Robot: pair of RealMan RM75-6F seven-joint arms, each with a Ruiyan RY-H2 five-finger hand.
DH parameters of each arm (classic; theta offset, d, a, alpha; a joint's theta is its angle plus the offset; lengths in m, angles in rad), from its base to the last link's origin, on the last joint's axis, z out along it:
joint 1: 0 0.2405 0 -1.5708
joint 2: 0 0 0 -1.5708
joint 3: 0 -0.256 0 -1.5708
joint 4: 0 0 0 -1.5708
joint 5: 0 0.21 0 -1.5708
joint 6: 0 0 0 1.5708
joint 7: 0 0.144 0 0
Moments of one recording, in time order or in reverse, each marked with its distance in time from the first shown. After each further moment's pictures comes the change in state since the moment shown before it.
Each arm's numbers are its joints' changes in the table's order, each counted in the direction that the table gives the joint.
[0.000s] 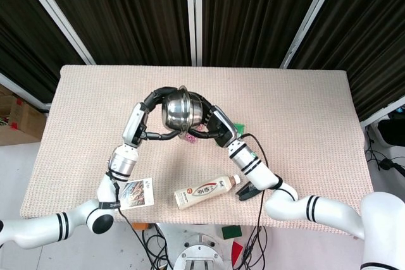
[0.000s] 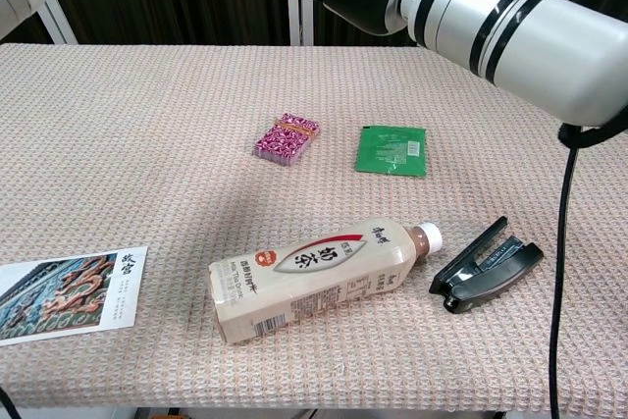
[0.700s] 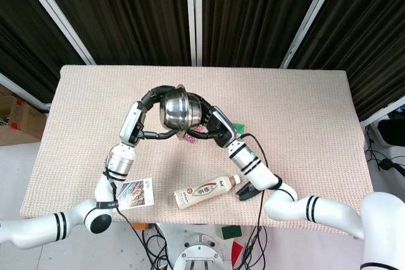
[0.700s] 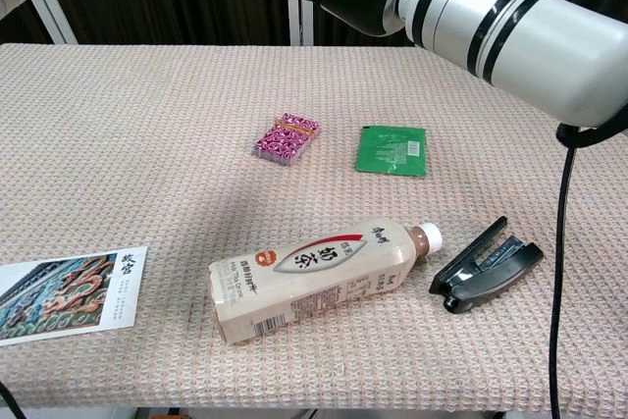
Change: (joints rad) left arm 0.007 0.023 0.004 0.007 0.004 0.033 -0.021; right arm -0.010 0.005 -0.003 0.003 0.027 0.008 -0.014
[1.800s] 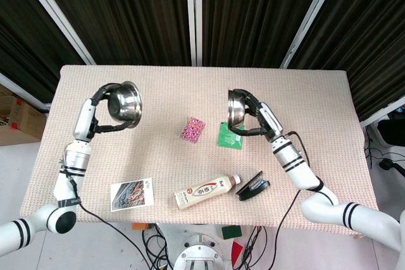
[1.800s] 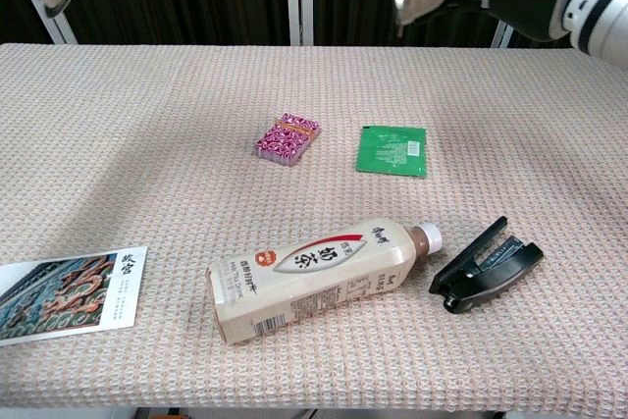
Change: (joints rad) left arm 0.120 0.239 -0.075 -0.043 -0.162 -0.040 0.302; right arm -0.162 0.227 0.120 0.010 0.029 0.068 -0.468
